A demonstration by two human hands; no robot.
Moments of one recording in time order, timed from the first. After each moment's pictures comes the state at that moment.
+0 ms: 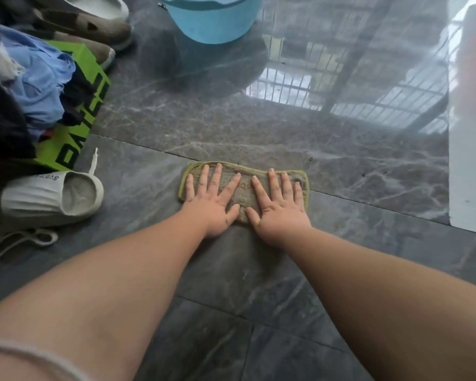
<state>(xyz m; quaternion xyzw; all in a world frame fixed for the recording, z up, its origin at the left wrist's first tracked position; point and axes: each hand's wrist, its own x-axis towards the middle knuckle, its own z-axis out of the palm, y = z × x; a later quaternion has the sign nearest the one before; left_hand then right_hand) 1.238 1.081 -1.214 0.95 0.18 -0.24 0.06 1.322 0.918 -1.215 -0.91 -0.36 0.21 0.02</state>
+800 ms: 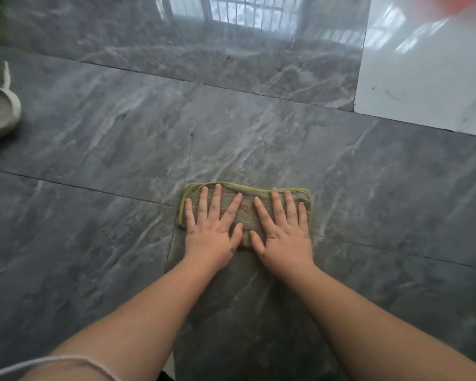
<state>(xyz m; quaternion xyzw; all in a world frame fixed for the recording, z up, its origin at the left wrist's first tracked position) 1.096 0.786 -1.218 0.96 0.19 -0.18 0.09 1.178 0.627 -1.213 -0.92 -0.31 0.22 0.03</state>
